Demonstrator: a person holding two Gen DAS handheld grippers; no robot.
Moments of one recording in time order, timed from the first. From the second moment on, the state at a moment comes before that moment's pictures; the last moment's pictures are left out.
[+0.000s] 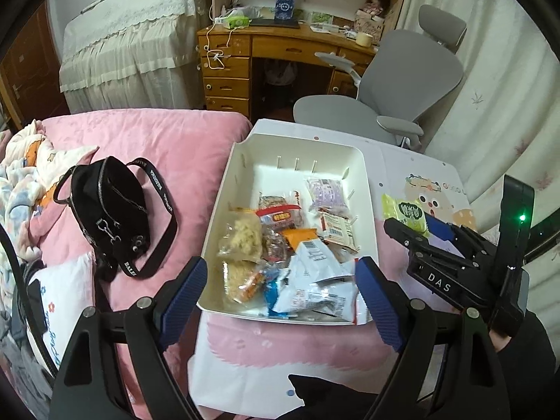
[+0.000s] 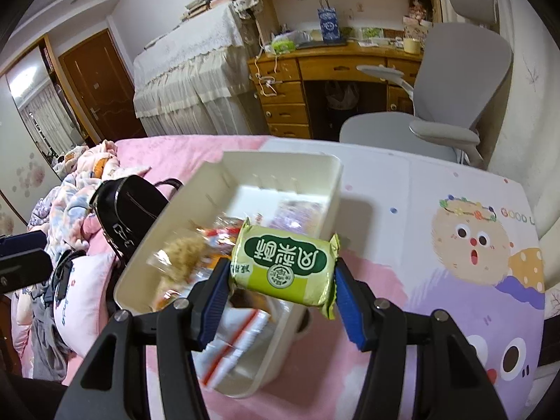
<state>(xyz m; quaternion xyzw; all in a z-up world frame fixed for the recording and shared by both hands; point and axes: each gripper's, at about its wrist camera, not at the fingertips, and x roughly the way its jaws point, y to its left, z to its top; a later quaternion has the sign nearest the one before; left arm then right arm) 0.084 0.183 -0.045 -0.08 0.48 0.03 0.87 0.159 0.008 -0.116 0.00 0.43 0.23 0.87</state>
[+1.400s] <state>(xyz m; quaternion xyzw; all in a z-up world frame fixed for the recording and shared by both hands) -0.021 0.045 -0.041 -0.04 0.48 0.00 0.88 -0.076 -0.157 -0.068 0.04 0.50 0.05 0.86</state>
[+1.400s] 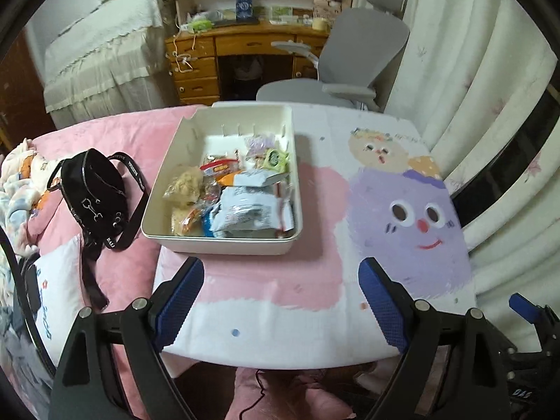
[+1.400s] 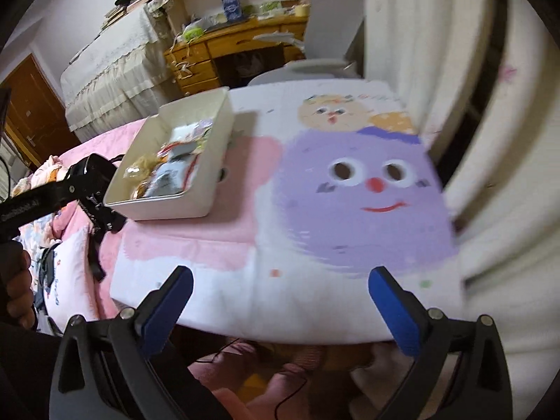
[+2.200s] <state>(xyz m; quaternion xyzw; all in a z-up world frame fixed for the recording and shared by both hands) -0.095 -0.022 0.008 0.02 0.44 0.02 0.90 -0.129 -0.164 -0.011 0.03 0.50 0.08 0.86</state>
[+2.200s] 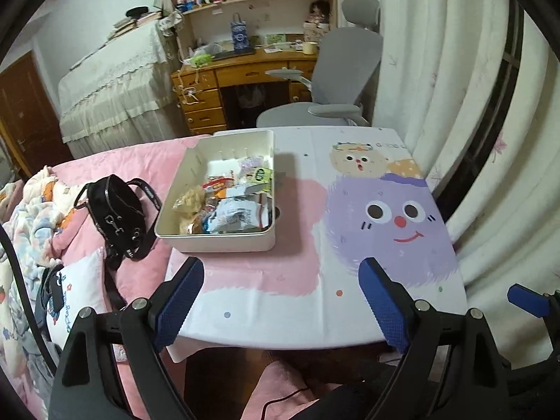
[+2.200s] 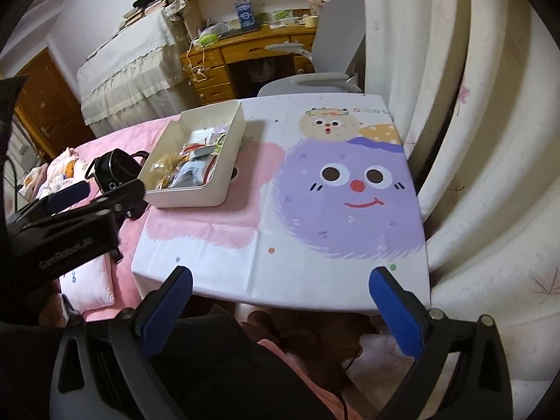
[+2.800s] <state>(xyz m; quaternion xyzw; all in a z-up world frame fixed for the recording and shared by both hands) -0.101 -0.033 0.007 0.02 0.41 0.04 0.91 -0.119 -0.164 -0.017 0.04 0.50 0.07 0.86</state>
